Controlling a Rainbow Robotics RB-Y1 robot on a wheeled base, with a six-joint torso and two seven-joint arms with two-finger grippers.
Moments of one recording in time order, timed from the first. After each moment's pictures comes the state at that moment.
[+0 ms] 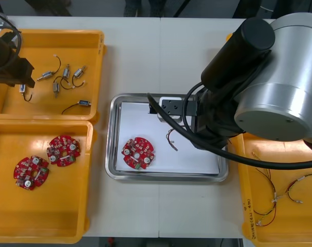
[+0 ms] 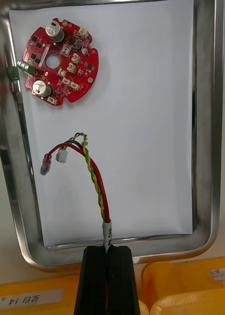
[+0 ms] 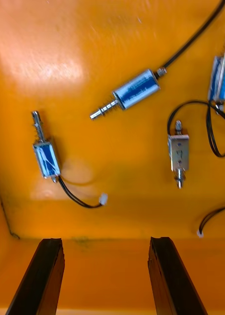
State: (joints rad) right arm -0.78 -0.59 0.54 -2.25 -0.77 1.92 1.88; left arm -0.87 0.77 -0.05 -1.14 0.66 1.63 -1.54
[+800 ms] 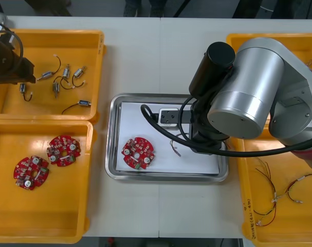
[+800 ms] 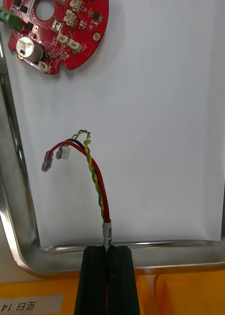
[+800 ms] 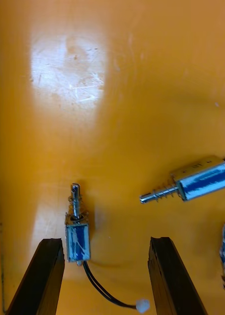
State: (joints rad) right arm -0.77 -0.57 0.62 -2.08 -0.71 1.86 1.94; left arm -0.94 0.73 -0.06 -0.83 0.62 1.32 -1.54
